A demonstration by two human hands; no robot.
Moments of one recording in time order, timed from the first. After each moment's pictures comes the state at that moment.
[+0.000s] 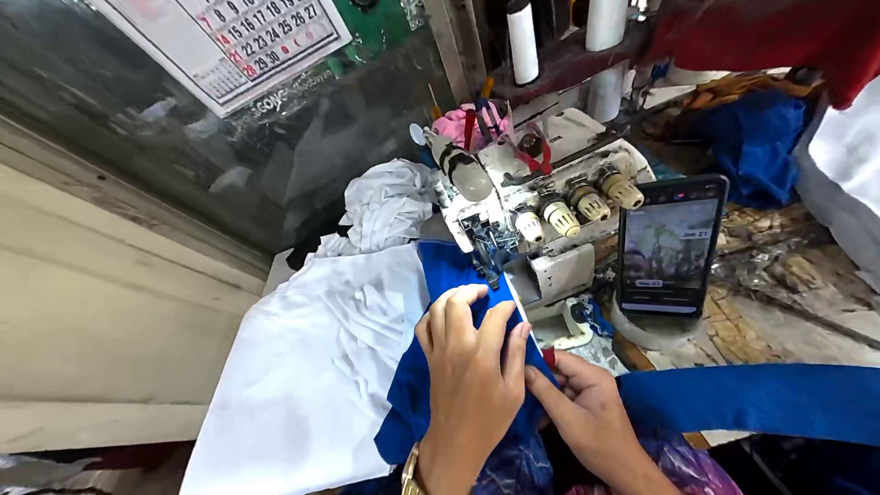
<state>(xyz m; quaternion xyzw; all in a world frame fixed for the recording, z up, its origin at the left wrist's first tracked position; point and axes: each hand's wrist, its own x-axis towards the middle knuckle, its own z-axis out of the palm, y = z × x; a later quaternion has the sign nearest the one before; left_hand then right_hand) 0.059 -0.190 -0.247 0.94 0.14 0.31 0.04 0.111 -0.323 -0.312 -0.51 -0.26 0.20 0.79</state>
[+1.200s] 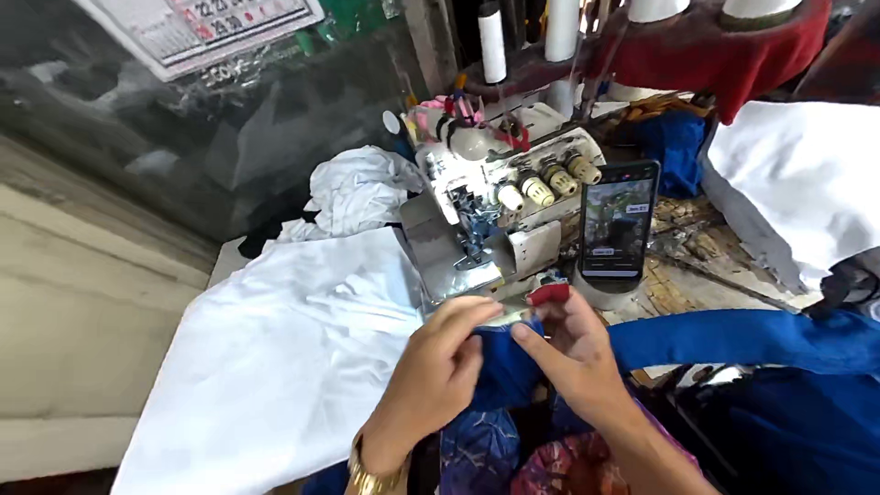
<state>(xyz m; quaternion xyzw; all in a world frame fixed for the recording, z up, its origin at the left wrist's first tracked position) 0.003 -0.154 -0.249 0.91 -0.02 0.20 0.35 0.105 -0.335 -0.283 -0.56 -0.30 0.09 0.77</state>
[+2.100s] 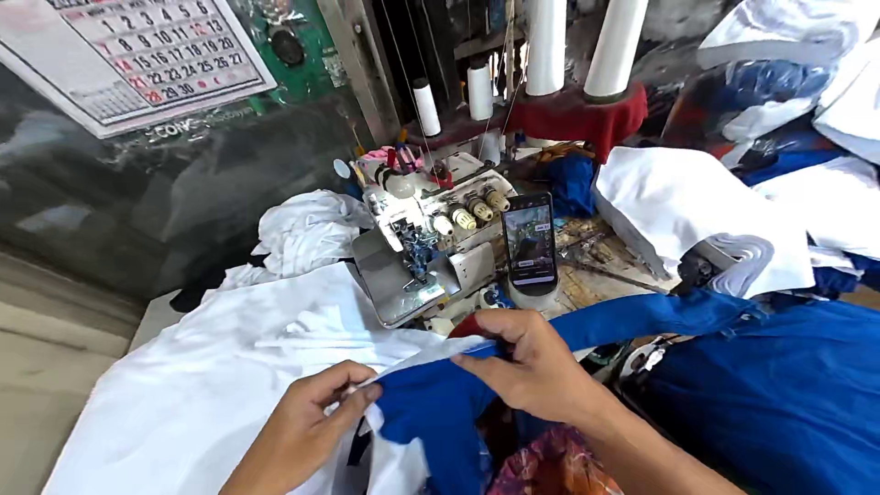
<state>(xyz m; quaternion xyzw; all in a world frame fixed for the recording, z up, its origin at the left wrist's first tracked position) -0.050 -0.094 -0.237 0.88 -0.06 0.15 0.45 0.097 -0.371 -0.221 -0.64 -0.43 0.11 0.63</state>
